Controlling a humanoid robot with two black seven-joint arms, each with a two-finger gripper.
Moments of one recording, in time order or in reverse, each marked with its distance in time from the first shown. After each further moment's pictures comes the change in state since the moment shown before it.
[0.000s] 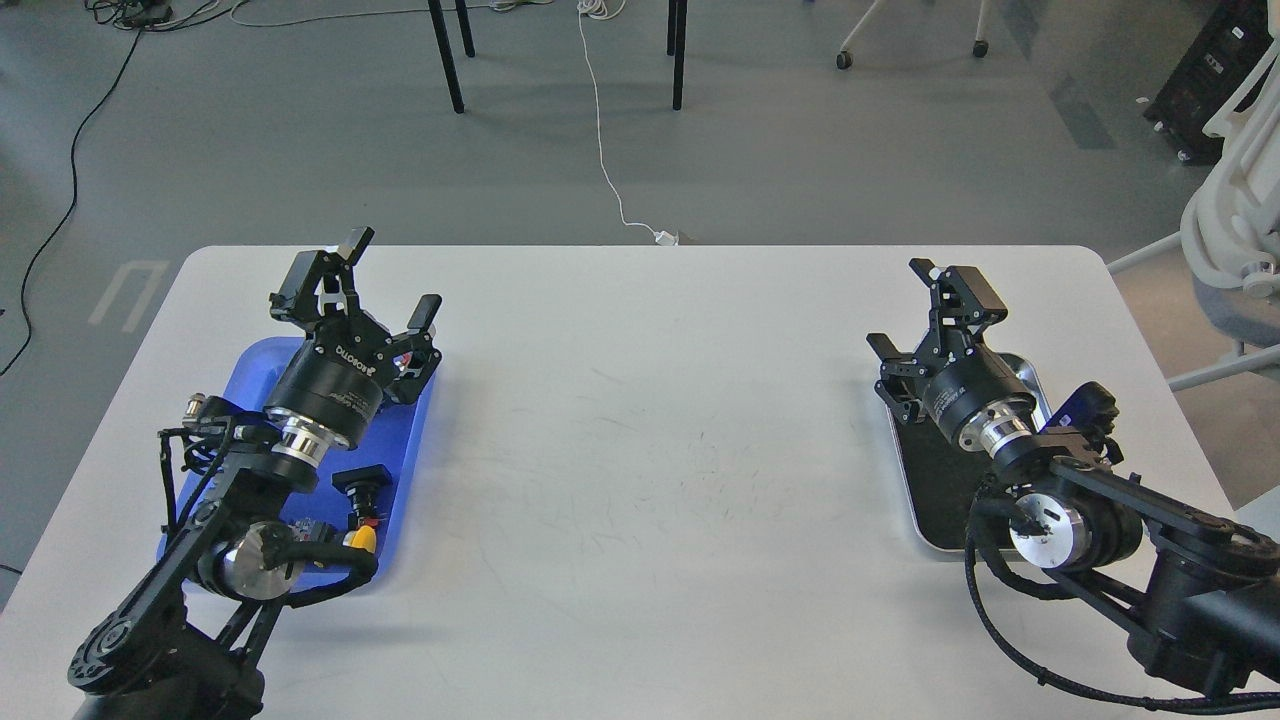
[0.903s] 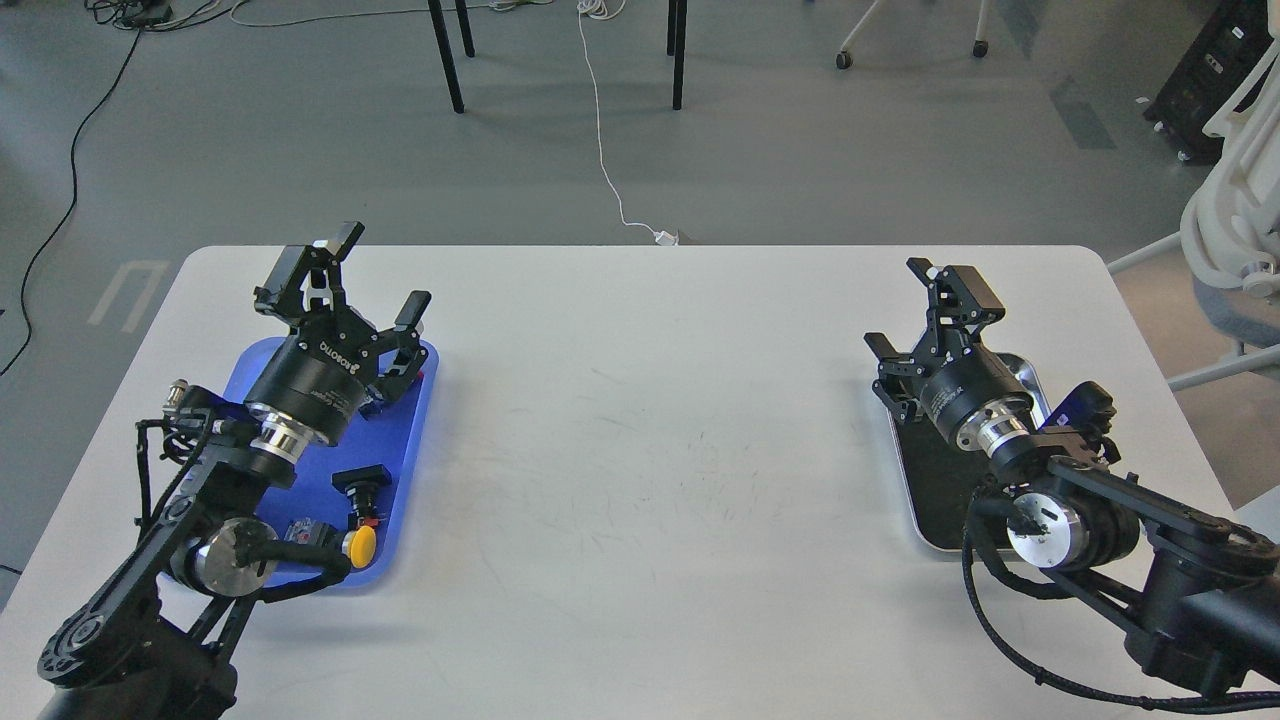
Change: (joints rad) left arm -0.013 0.055 0.001 0.024 -0.008 -0.067 -0.007; right arm 0.001 0.006 -0.001 0.000 -0.002 0.000 0.000
